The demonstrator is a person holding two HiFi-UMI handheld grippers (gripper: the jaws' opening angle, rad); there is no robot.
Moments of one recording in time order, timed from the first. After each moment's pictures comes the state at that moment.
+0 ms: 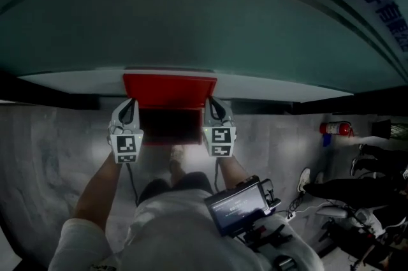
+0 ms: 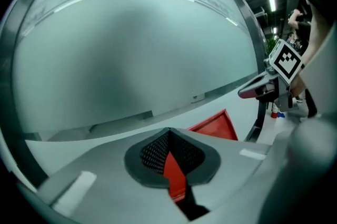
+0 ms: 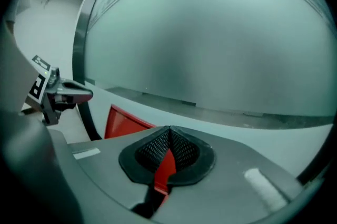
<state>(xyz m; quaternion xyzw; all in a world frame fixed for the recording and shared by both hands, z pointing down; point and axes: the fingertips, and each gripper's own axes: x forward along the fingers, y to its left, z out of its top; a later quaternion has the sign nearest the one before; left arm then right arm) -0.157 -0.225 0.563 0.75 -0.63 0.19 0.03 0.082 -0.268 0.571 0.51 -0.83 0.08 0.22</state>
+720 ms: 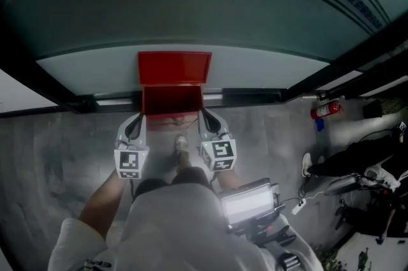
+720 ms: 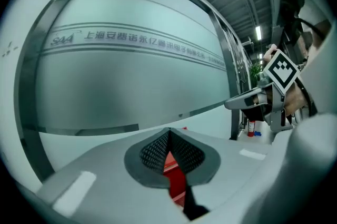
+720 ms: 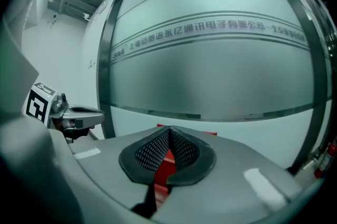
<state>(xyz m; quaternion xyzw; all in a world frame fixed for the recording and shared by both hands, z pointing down) -0.151 -0.003 0.471 0.81 -0.58 0.09 0.01 0.033 -0.027 0.464 0.51 -0.85 0.09 0.12</state>
